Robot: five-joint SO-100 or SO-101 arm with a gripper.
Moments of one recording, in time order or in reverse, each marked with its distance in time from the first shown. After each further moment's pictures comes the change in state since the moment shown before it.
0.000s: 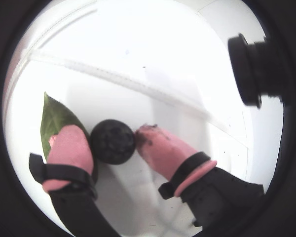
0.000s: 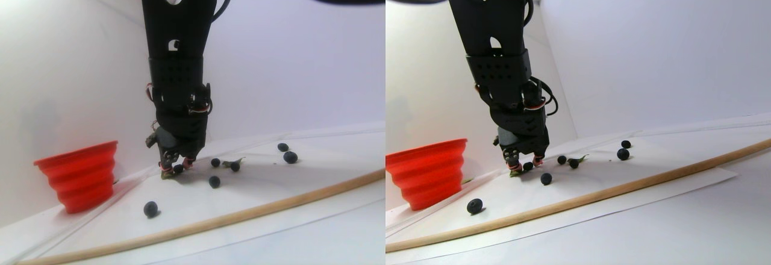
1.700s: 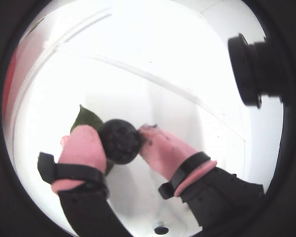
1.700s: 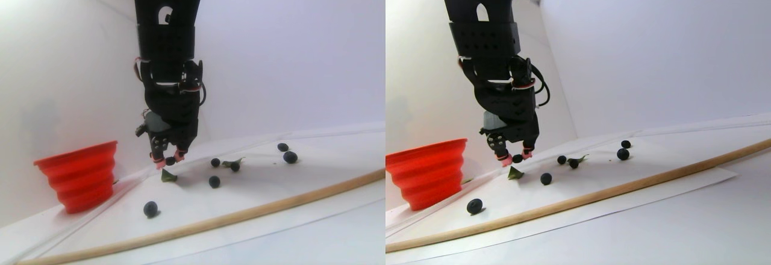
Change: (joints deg) arm -3.0 14.8 17.8 -0.4 2.5
